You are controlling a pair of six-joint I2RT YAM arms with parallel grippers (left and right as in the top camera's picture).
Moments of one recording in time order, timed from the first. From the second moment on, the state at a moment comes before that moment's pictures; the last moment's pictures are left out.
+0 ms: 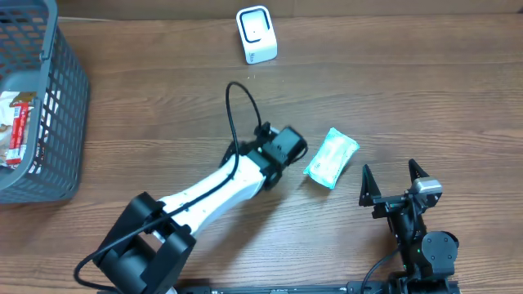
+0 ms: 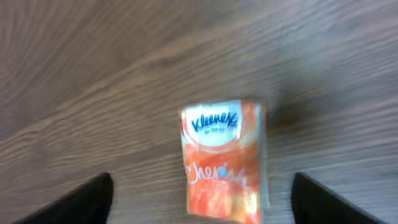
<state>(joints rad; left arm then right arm) -0.76 1.77 1.16 -0.78 -0.49 -0.31 0.05 0.00 0.02 -0.03 -0.10 0.11</state>
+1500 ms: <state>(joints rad) -0.73 1.87 1.35 -0.60 0.43 -0.27 0.05 0.00 0.02 -0.03 -0.10 0.11</state>
